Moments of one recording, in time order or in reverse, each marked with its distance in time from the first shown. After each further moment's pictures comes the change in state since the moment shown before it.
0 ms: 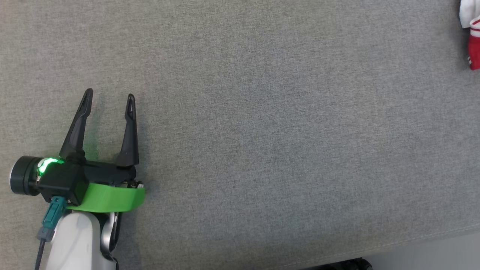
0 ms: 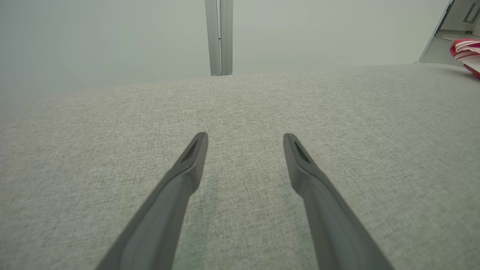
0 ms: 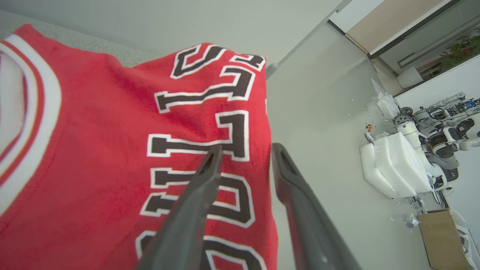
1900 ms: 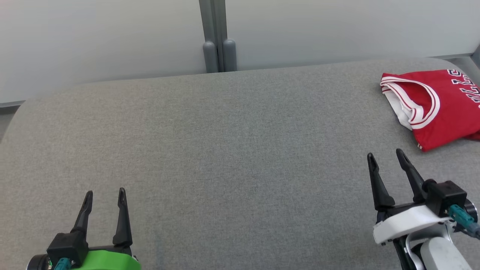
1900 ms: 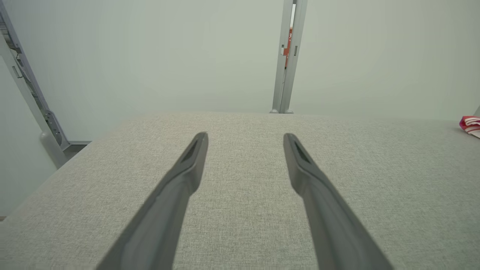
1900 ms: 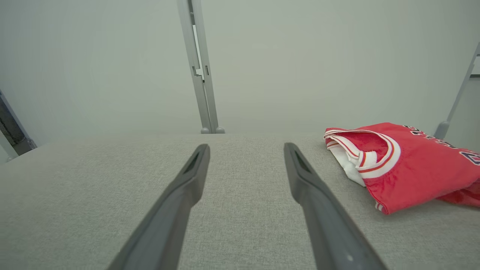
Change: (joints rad) left arm 0.277 -0.060 0.119 0.188 -0.063 0.011 0.000; right arm 1.008 0.781 -0.415 -0.656 -0.297 0.000 -0.279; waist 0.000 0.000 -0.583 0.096
